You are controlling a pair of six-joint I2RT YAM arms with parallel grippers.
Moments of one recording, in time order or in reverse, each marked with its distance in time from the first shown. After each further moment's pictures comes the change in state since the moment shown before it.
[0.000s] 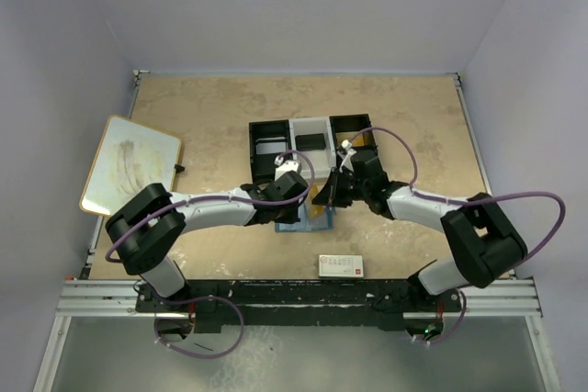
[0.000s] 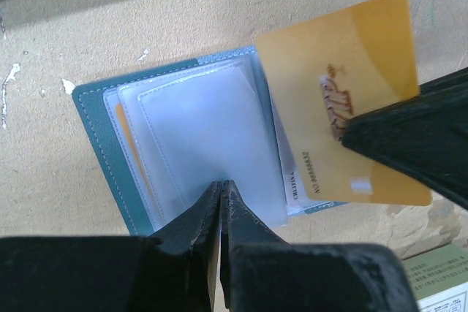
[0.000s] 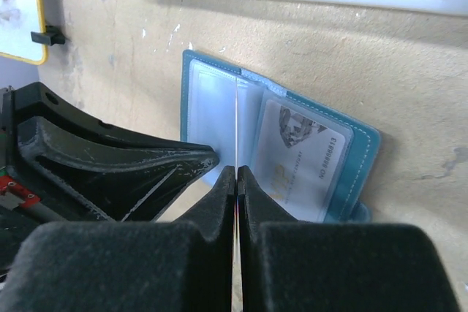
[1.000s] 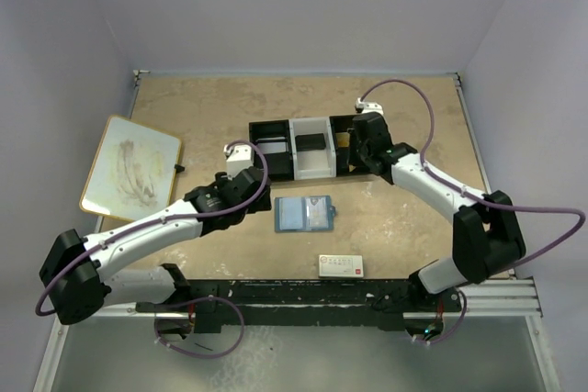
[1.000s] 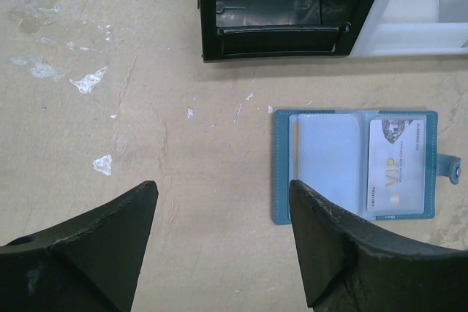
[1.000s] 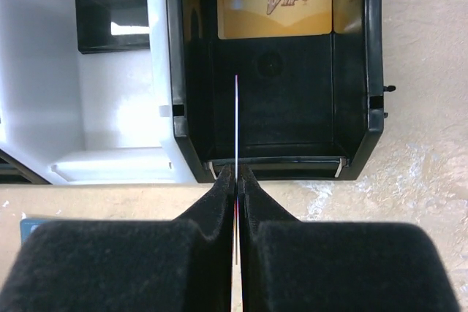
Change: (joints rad) left arm 0.055 -0.444 -0.067 -0.298 -0.336 -0.023; right arm -0.073 -0.008 0.395 -0.445 0.654 -0.364
